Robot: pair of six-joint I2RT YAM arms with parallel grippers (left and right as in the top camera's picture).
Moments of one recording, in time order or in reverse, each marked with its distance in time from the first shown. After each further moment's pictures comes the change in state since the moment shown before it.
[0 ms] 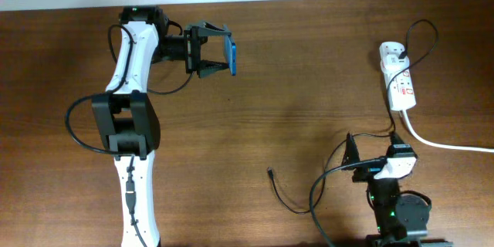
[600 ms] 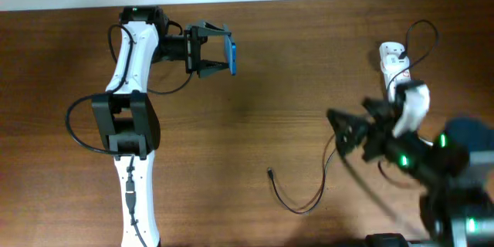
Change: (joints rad) left arm 0.000 0.000 0.002 -0.001 0.003 0.000; right arm 0.000 0.783 0.996 -0.576 -0.600 0.206
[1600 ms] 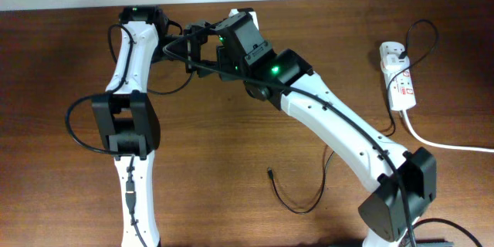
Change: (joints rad) left arm 0.000 0.000 0.000 0.001 0.005 -0.019; right arm 0.665 1.095 0.794 -0.103 0.831 0.185
